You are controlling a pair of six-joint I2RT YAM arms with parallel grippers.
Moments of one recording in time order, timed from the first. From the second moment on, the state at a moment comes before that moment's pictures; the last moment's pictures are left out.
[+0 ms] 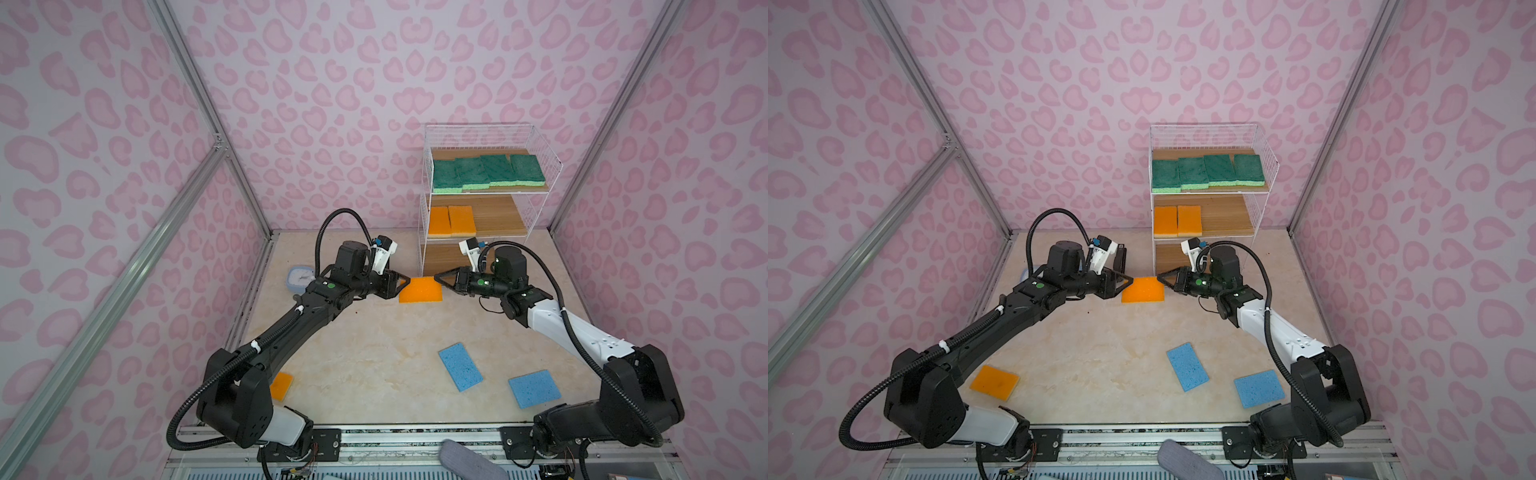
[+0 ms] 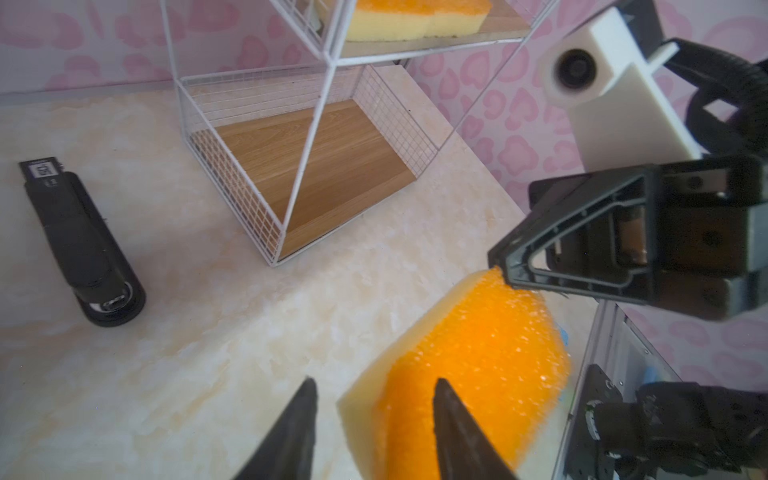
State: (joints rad) left arm -0.47 1.45 1.13 -0.26 0.45 -0.22; right arm 0.35 1.42 0.93 0.11 -0.76 0.80
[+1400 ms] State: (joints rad) left arm -0.47 1.10 0.62 -0.16 0.14 -0.55; right arm 0.23 1.10 0.88 0.17 0.29 1.09
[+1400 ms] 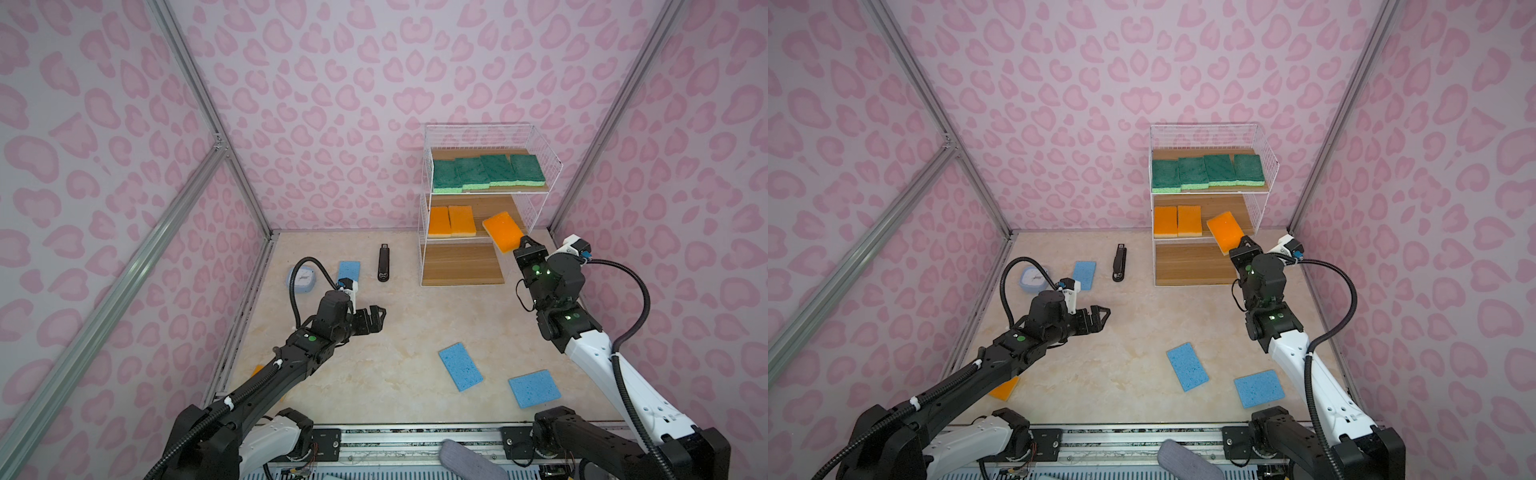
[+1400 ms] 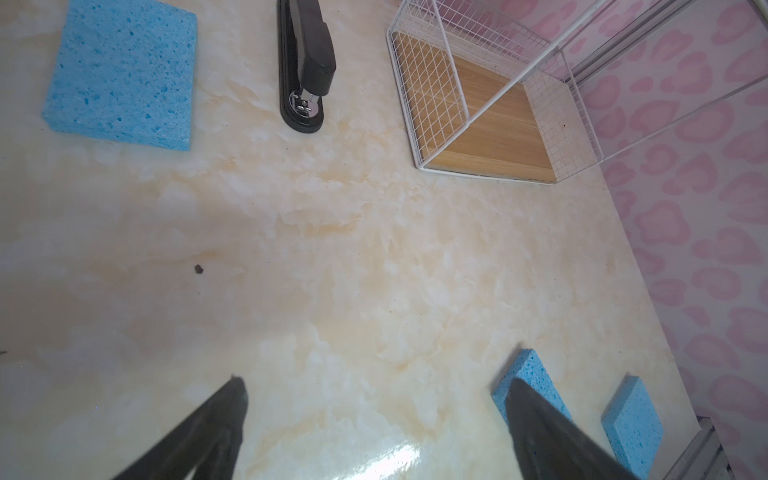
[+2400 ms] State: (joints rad) left arm -0.47 1.04 0.57 -0.16 0.20 -0.56; right arm 0.25 1.53 1.13 0.27 0.46 1.15
